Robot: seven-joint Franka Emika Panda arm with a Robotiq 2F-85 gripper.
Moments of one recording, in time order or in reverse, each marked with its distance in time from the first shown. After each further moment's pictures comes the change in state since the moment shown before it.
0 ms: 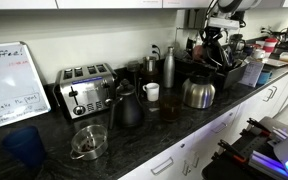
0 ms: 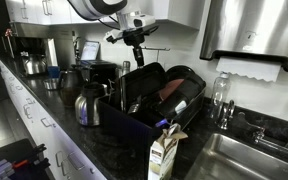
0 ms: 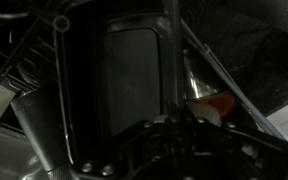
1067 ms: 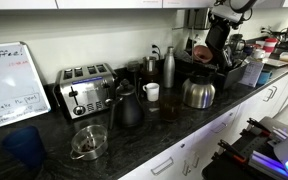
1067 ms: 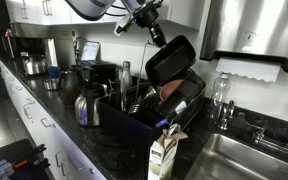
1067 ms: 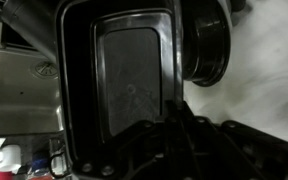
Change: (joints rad) arm -0.175 -0.059 0.048 -0.005 -0.309 0.304 0.432
